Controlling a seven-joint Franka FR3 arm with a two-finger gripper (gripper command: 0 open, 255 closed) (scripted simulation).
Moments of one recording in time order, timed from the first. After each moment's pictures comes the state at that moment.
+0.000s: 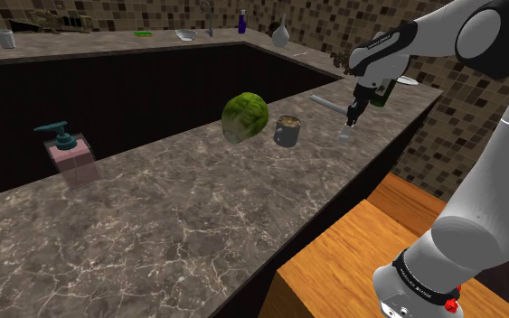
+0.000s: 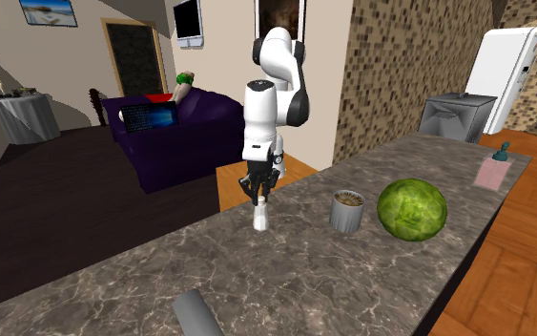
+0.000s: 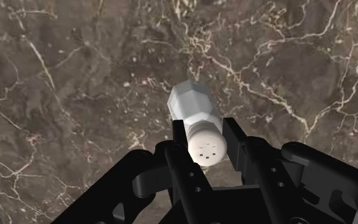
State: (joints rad) arm -0.19 0.23 -0.48 -1.95 0.10 2.14 -0.79
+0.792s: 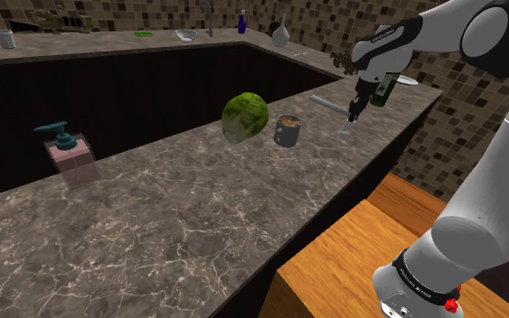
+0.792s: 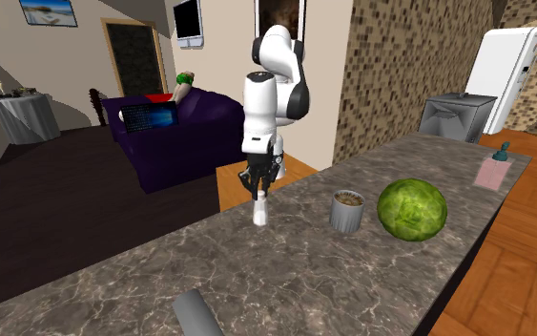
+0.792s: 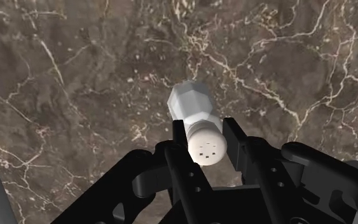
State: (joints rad) arm -0.19 0.21 -0.48 -1.92 0.08 2.10 -0.78
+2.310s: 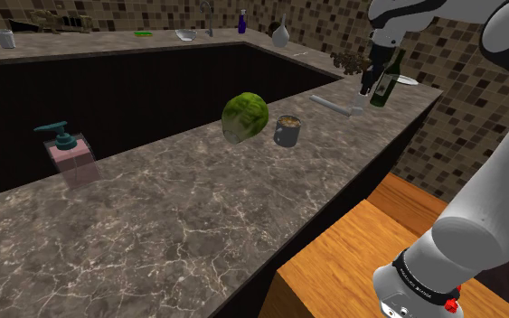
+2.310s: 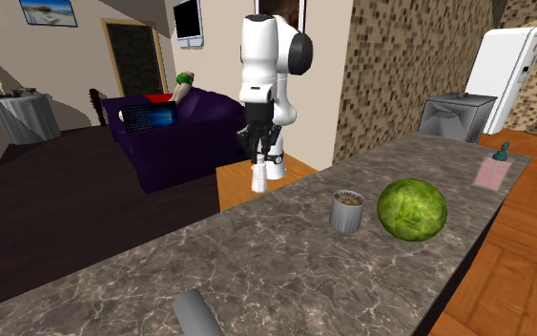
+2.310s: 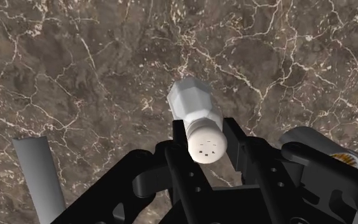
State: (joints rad) arm -0.18 0.13 -0.49 -1.70 0.04 1.81 -0.76
